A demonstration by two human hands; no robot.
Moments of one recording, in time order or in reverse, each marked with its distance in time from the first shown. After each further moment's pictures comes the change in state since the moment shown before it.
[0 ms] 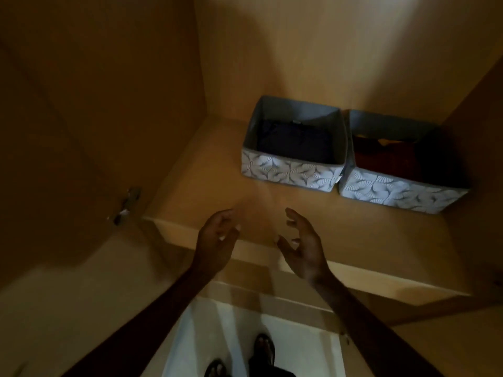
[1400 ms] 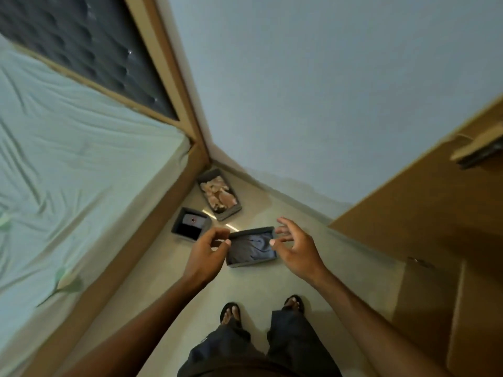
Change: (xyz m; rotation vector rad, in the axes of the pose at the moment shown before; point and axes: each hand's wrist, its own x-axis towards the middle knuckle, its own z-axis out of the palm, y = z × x) left_hand -0.733 -0.027 0.074 -0.071 1.581 -0.935; right_hand -0.500 -0.051 0.135 -0.094 -1.885 -0.586
